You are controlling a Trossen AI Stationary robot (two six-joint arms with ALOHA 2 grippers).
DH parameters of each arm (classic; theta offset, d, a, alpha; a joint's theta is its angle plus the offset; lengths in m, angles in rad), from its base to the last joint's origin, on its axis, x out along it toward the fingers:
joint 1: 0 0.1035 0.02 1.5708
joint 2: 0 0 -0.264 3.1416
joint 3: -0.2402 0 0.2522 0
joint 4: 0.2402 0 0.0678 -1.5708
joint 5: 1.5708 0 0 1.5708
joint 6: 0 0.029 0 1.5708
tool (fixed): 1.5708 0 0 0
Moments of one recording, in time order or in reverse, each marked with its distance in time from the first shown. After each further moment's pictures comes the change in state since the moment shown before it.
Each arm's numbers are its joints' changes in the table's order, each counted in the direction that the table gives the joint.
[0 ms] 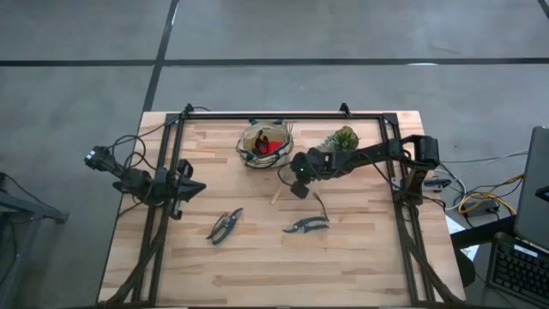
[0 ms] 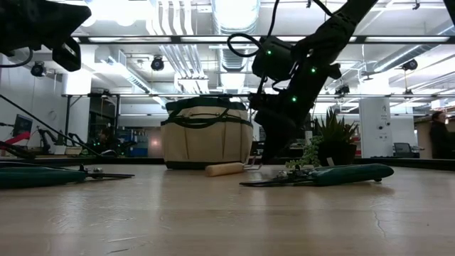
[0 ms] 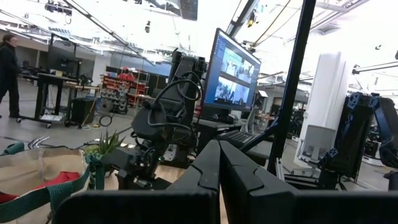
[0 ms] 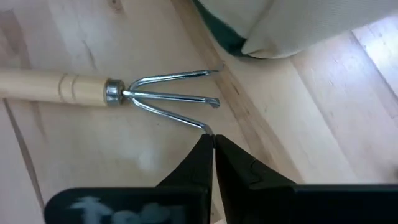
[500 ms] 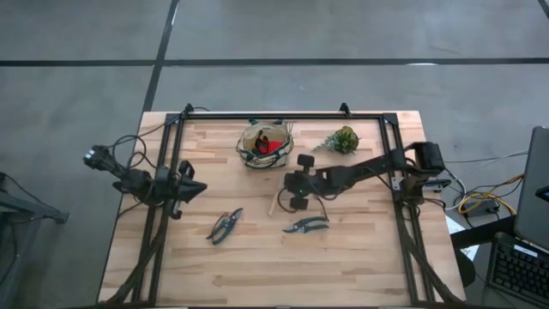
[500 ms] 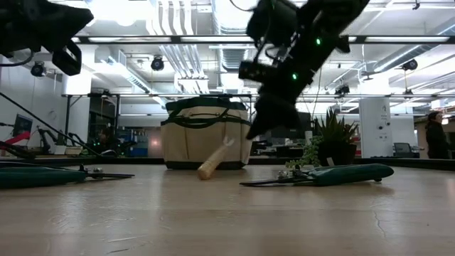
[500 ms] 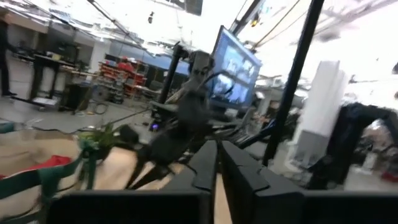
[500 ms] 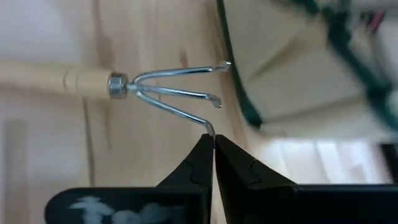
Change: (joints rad) left arm 0.000 -0.036 0.000 -0.006 -0.017 -0.089; right arm 0.200 0.020 -0.077 0.000 0.274 -0.265
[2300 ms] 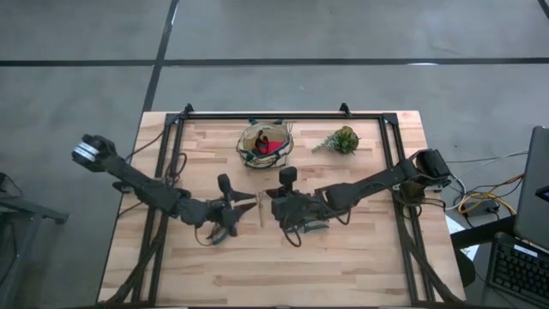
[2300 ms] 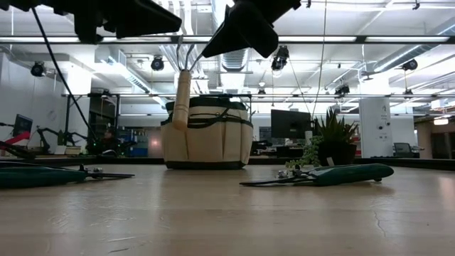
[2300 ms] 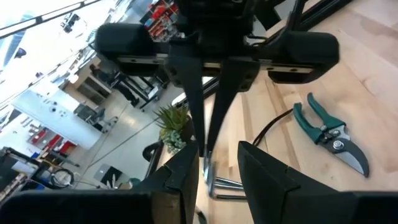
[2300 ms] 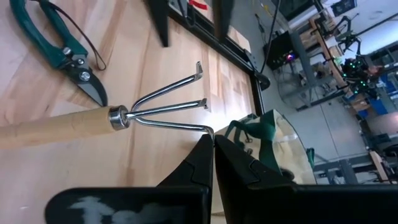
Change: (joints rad) left arm 0.048 -1.165 -0.576 -0.163 -0.209 0.689; right arm 0.224 0.005 -0.240 -0.085 0.194 -0.380
